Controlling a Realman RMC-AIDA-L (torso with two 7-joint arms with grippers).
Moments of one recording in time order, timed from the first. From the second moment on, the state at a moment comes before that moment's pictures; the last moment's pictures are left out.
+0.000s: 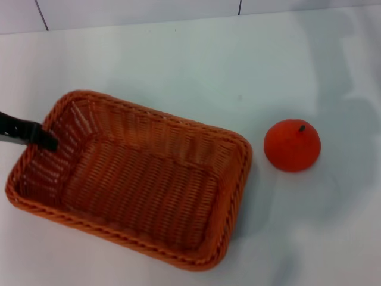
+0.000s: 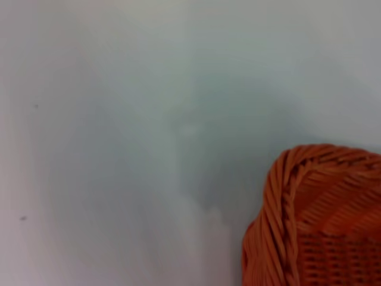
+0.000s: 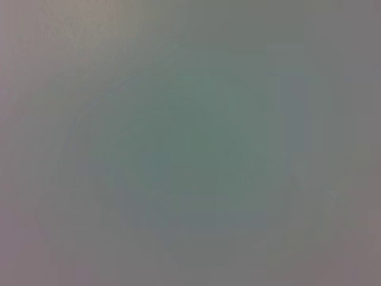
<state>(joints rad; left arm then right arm) -0.70 -2.10 0.75 1.16 2.76 1.71 -2.51 0.78 2.08 -0.60 -0.16 -0.42 -0.90 -2.67</state>
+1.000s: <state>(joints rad) -0.61 -2.10 0.34 1.10 2.51 1.61 -2.54 0.78 2.08 -0.58 -0.16 -0.42 -0.90 -2.67</state>
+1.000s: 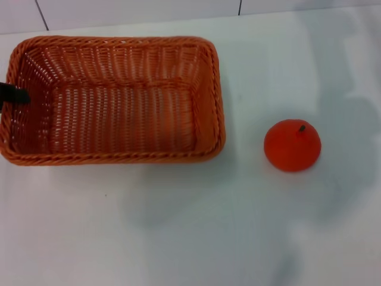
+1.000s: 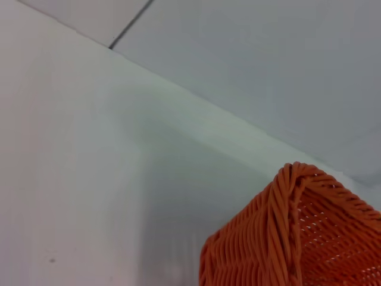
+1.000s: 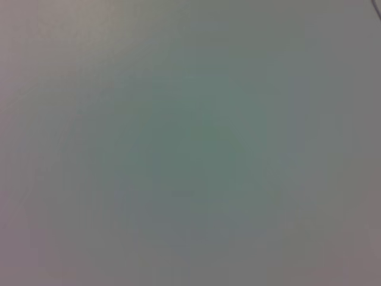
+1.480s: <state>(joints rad) -0.58 -2.10 0.34 1.02 2.48 1.55 -2.53 0.78 2.08 -0.59 -0.16 -0.42 -0.90 -2.67</state>
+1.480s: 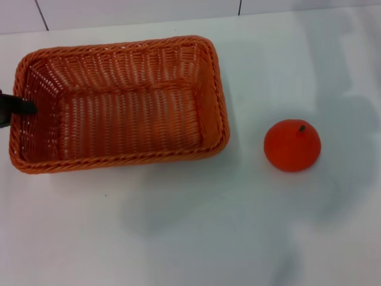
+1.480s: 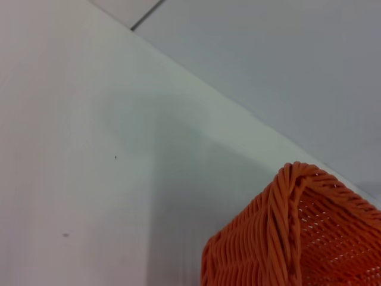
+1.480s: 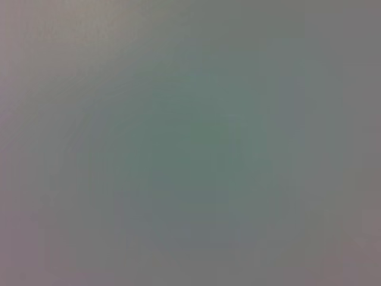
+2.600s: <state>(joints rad) -0.46 -2.11 0.30 0.86 1.78 1.40 -1.73 0.61 1.98 -0.96 -0.37 -0.56 -0.92 -2.20</state>
